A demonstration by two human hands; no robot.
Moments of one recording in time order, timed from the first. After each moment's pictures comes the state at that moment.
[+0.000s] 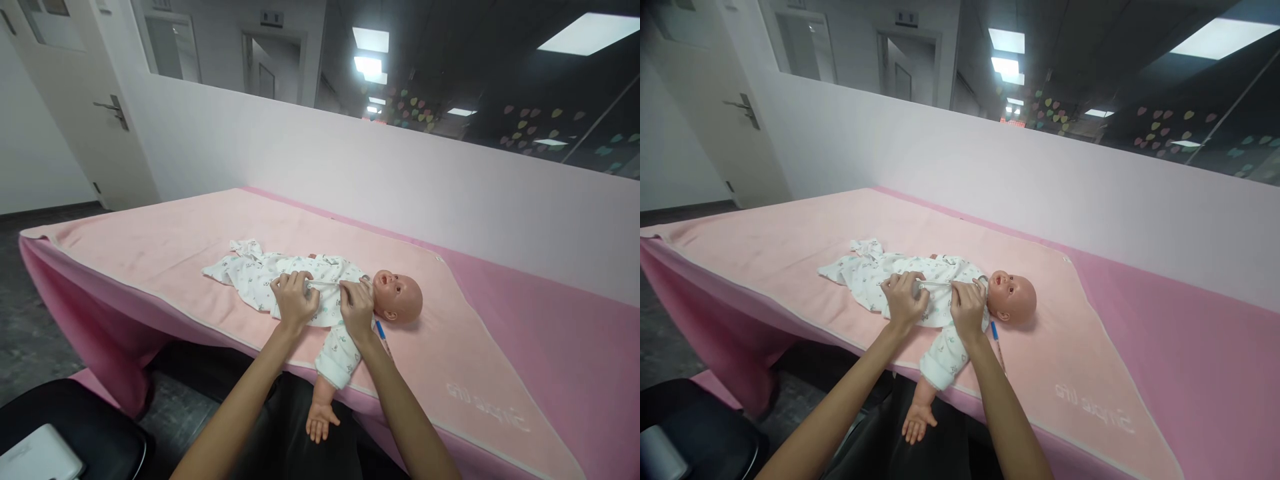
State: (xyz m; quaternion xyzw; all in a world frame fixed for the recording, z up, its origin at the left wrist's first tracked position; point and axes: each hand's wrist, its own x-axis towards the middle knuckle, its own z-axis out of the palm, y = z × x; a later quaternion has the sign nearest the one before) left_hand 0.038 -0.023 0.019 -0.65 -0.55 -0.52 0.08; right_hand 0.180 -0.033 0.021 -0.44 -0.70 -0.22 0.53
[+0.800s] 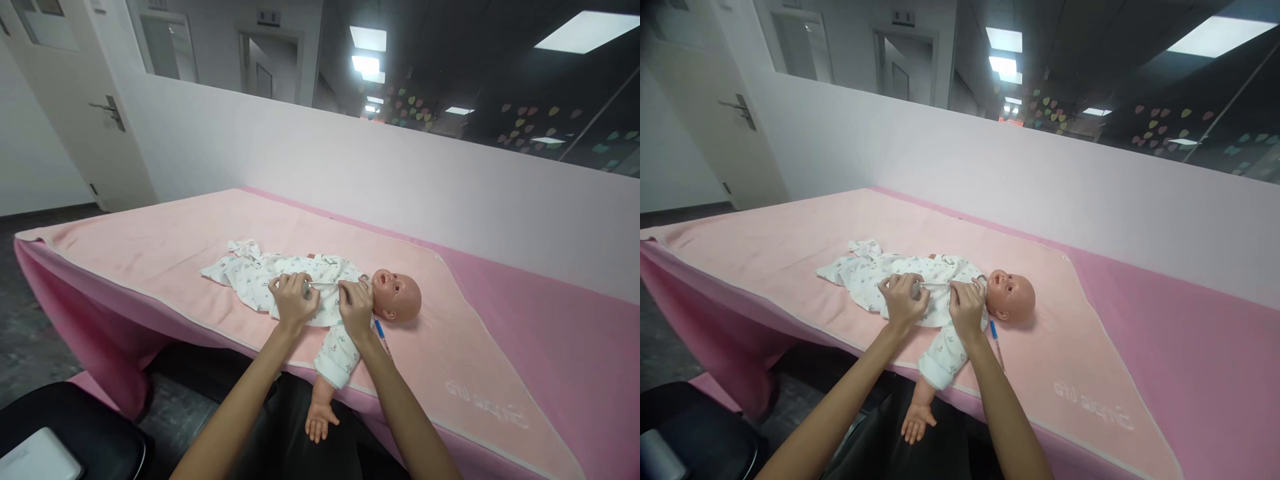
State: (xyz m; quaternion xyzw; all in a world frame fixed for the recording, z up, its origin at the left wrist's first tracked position) left_hand 0.040 -0.019 0.013 -0.64 -0.53 -0.55 0.12; right_hand 0.180 -0.034 0.021 -0.44 -0.70 -0.21 0.52
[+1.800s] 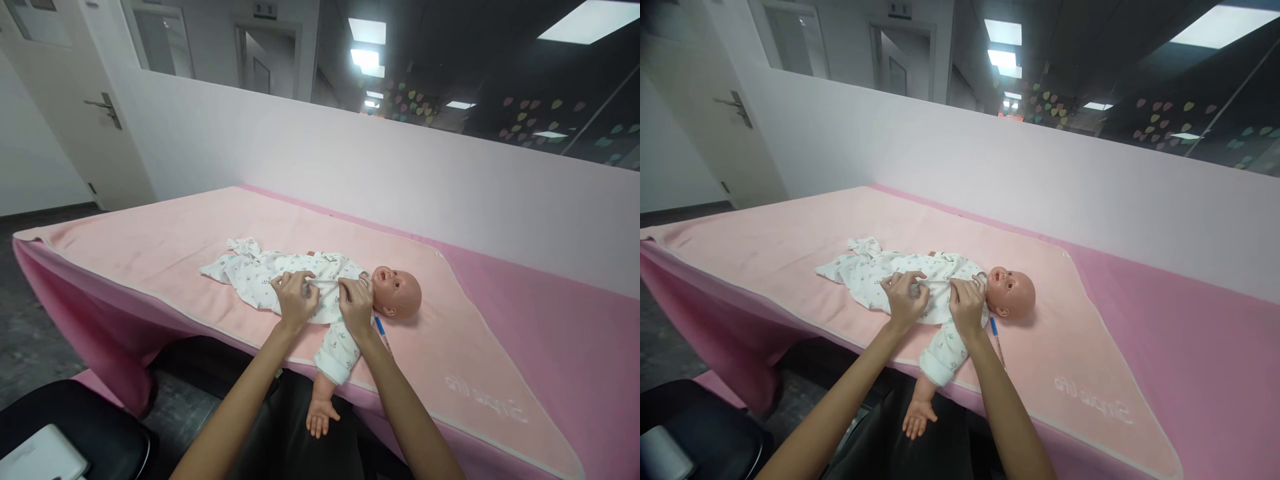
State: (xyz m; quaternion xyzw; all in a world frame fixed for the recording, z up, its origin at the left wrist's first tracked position) left_hand 0.042 -0.020 0.013 -0.63 -0.50 -0.58 0.09; right_hand 0.180 -0.034 0.021 -0.45 -0.70 -0.21 0.52
